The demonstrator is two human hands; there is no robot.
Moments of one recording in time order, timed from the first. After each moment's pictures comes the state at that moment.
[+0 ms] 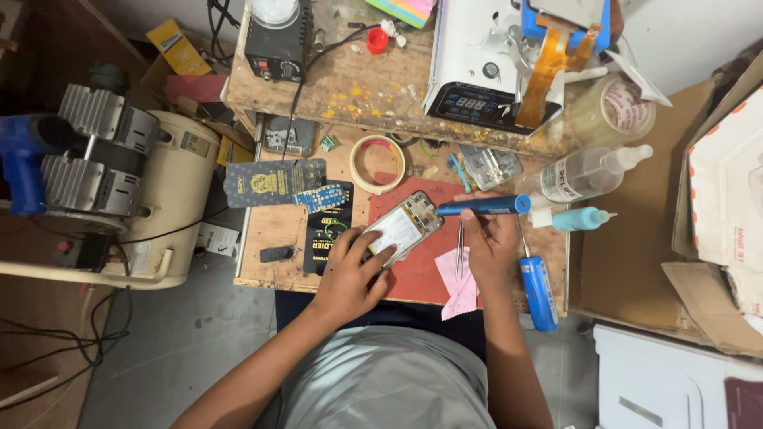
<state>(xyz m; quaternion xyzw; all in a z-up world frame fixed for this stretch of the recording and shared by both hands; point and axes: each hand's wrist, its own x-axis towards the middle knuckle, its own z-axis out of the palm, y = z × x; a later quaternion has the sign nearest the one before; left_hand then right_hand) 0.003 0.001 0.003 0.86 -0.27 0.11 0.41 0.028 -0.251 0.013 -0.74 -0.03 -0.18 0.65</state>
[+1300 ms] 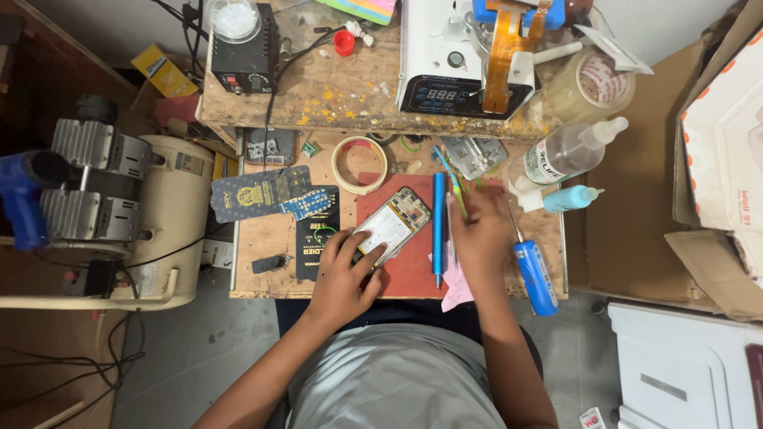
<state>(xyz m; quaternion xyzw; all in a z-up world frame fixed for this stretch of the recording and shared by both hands) 0.001 -0.003 -0.003 0.87 -0.28 0.10 0.39 0.026 -0.261 -0.004 -0.92 0.13 -0.23 0.30</state>
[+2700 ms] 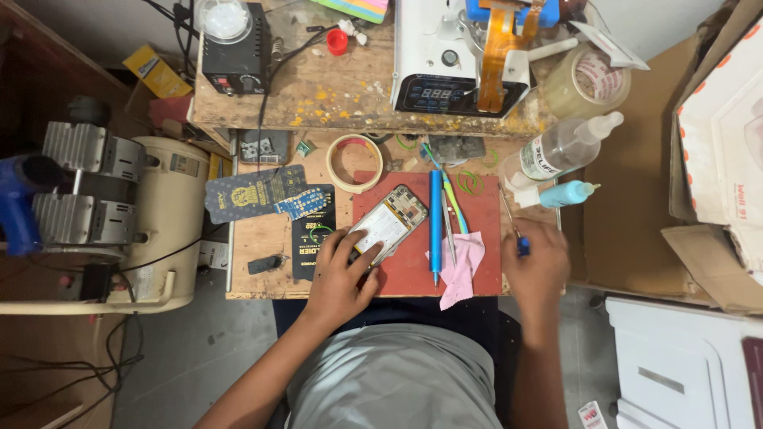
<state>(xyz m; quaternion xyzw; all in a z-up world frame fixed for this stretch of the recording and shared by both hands) 0.003 -0.004 -0.003 0.88 -0.27 0.09 0.38 -0.033 -0.320 0.039 -0.96 0.06 -0.25 0.14</state>
